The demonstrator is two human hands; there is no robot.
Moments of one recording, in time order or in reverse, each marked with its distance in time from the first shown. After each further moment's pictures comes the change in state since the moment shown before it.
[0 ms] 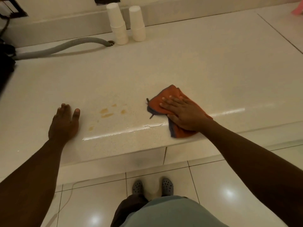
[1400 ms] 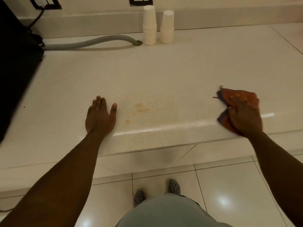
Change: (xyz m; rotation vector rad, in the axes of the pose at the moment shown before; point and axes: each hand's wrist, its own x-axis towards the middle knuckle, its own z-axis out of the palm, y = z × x) left_hand -0.018 0.000 -0.004 0.002 0.033 0.107; right_hand -0.049 0.008 -0.003 0.026 0.247 0.730
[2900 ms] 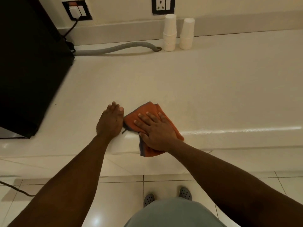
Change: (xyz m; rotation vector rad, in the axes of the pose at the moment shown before) left_hand -0.017 -0.027 -0.017 -0.202 -0.031 -0.006; right_hand -0.081 -0.302 0.050 -0.043 -0.261 -0.847
